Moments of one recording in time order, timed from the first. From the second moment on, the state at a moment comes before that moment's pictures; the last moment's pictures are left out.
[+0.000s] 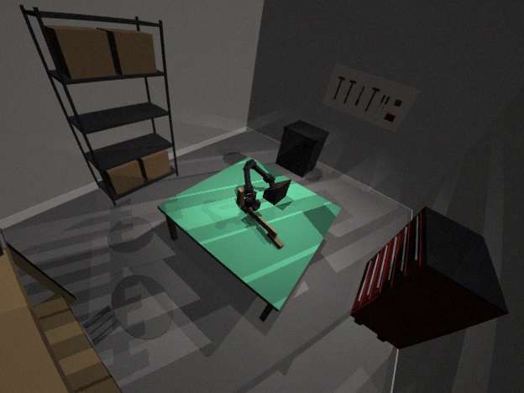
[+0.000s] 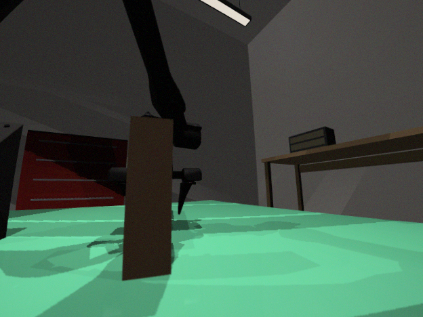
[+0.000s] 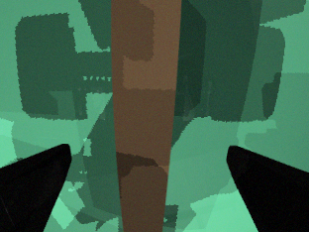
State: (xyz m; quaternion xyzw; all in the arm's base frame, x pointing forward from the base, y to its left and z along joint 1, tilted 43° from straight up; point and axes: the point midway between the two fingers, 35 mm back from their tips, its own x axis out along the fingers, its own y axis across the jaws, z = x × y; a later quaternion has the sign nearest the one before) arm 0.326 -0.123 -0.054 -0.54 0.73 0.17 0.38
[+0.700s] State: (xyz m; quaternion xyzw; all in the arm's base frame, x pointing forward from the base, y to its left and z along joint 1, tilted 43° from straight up) arm 0.319 -0.133 -0.066 -0.54 0.74 0.17 0.37
